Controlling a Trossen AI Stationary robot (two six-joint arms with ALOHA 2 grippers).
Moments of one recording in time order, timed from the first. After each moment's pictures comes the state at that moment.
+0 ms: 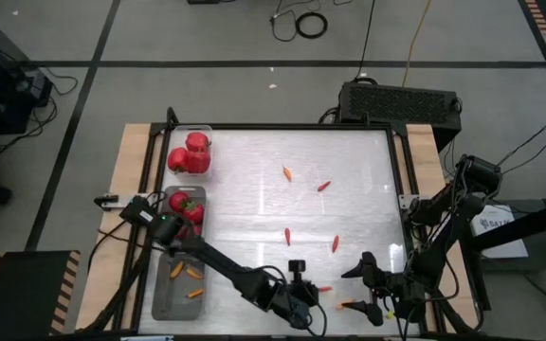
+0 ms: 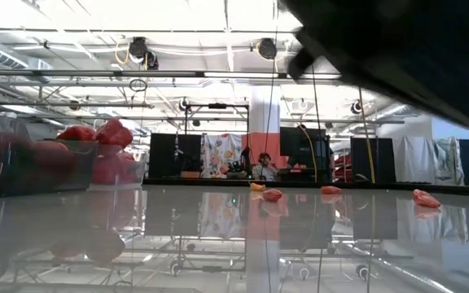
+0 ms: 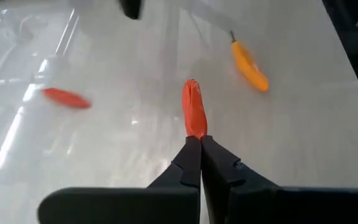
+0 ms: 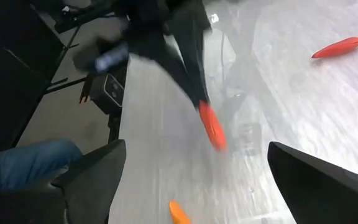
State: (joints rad) left arm -0.53 2.40 1.94 -0.34 -0.49 -0.25; right arm 1.07 1.46 0.66 0.03 0.79 1.06
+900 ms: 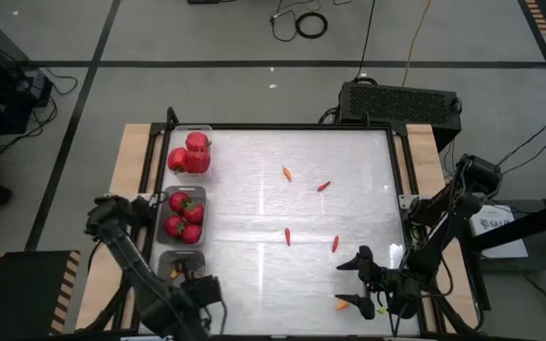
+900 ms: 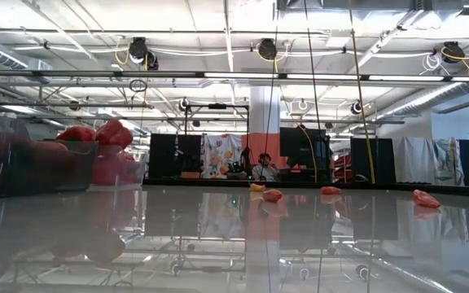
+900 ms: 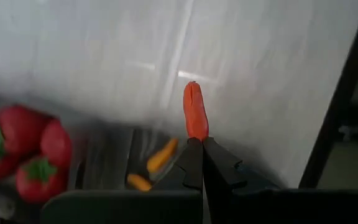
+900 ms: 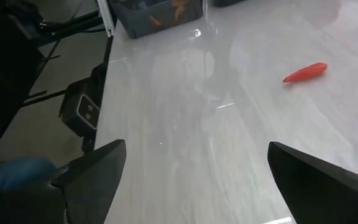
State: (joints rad) left arm -0.87 1.95 1.87 -1.57 -0.27 -1.12; right arm 1.02 1.46 0.66 0.04 0.84 1.01
